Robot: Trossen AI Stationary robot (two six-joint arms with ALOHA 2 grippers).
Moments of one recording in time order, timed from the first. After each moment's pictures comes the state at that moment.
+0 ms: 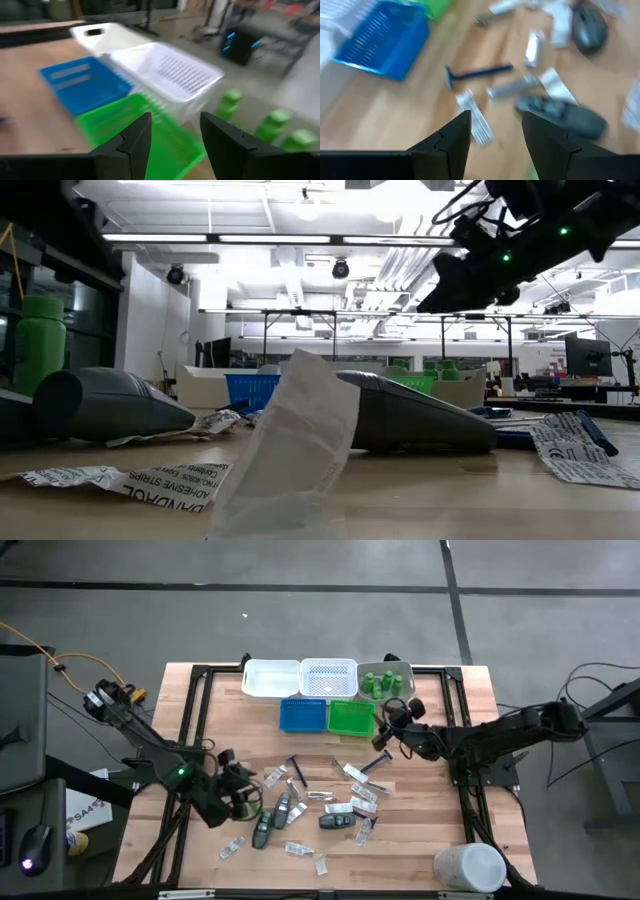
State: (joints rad) left arm -0.74 1.15 0.81 -0.74 -0.72 -0.85; right arm 0.02 1.17 0.42 0.35 0.80 0.23
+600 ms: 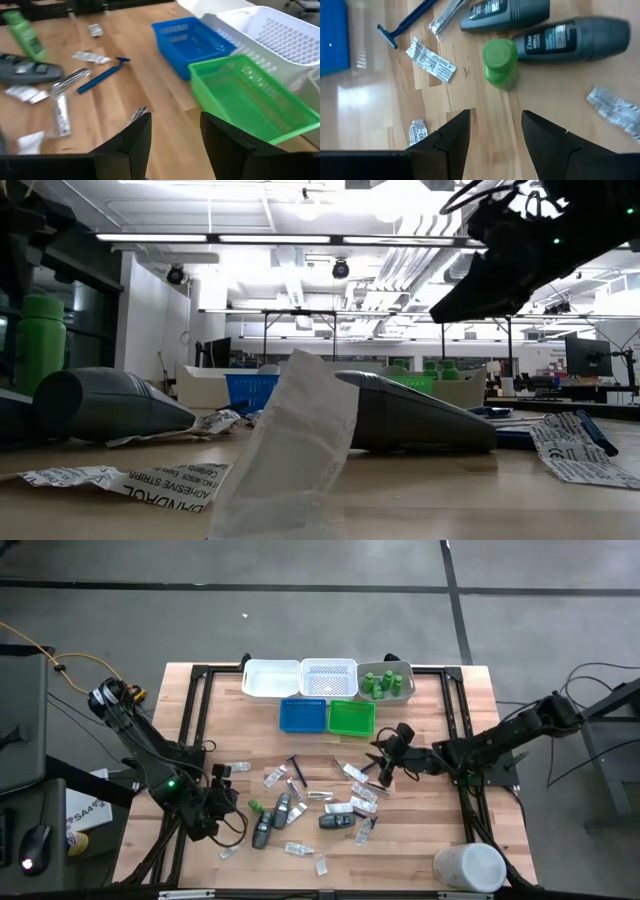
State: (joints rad) left arm -0.89 1.17 0.81 -0.90 -0.49 -0.62; right arm 0.26 1.17 0.42 0.23 0.60 0.34
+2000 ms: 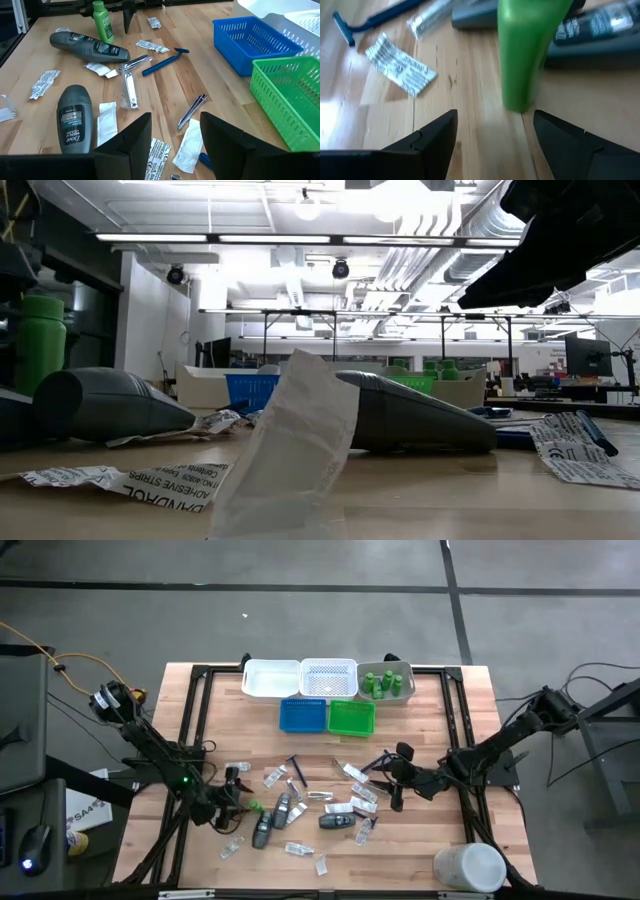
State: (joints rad) left arm -0.89 1.23 0.17 0.24 -0.64 -0.50; right arm 0.48 1.17 0.42 0.23 0.60 0.37
